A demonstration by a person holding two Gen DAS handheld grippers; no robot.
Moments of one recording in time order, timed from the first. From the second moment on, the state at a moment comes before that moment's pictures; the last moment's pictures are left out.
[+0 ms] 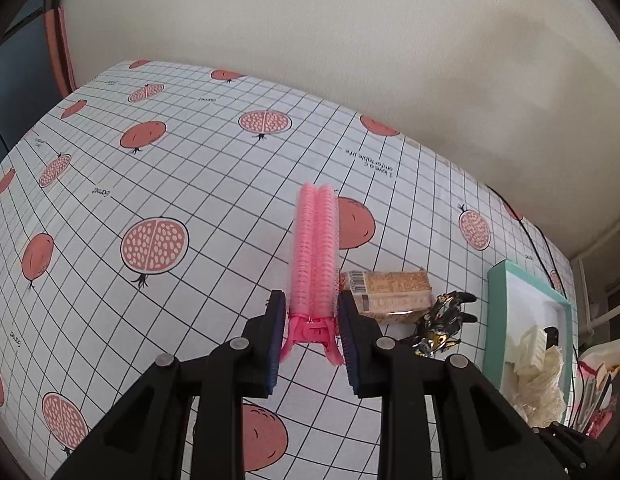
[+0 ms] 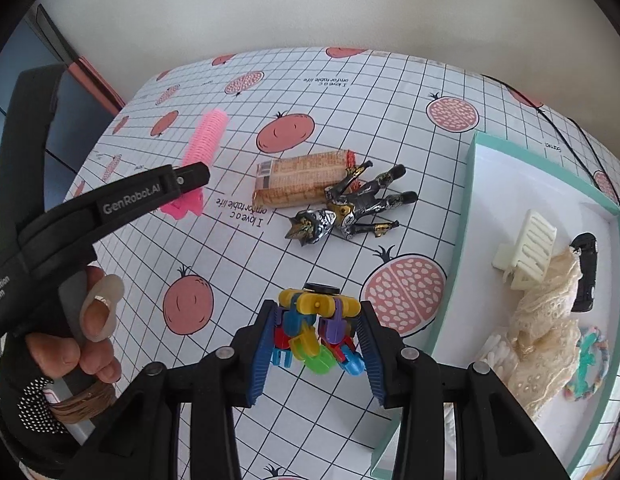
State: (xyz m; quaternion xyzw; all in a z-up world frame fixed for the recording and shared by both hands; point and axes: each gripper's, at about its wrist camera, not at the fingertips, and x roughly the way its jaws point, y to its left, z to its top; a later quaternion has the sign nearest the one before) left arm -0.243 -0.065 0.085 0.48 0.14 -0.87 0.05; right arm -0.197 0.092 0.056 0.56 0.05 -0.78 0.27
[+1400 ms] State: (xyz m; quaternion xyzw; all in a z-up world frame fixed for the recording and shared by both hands) left arm -0.218 0.136 0.147 0.44 0.08 -0.88 -0.15; right arm -0.237 0.334 0.070 0.54 -0.09 -0.83 0.07
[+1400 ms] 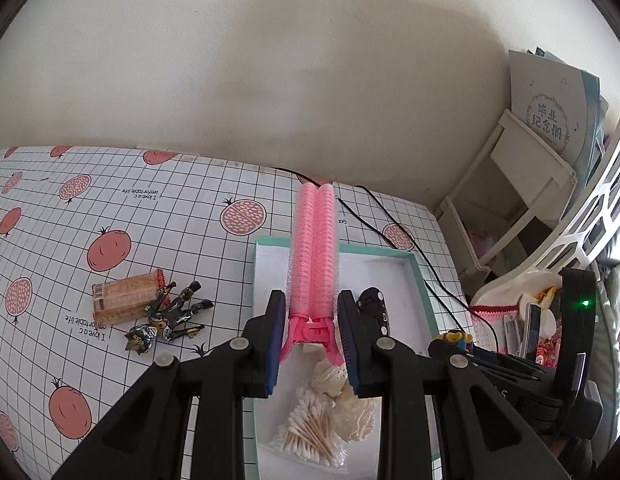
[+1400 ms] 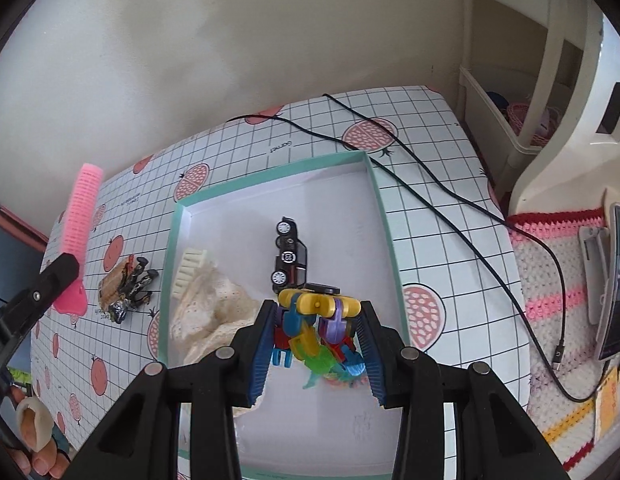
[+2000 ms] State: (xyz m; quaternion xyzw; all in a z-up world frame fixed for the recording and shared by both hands) left arm -0.232 0.134 0.071 0.52 0.09 -0.84 -0.14; right arm -0.244 0.345 0.036 0.57 -0.09 -0.82 0.04
